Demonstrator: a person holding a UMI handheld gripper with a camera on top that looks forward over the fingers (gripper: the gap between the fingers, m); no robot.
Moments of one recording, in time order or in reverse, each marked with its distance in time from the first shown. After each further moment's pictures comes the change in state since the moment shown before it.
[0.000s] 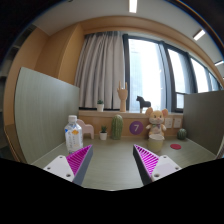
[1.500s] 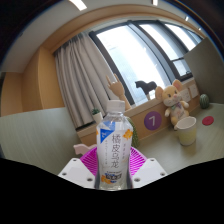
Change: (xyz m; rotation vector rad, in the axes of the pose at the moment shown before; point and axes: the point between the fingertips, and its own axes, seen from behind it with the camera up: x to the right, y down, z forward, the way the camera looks) arm -0.009 -0.022 0.193 0.029 -0.101 0.460
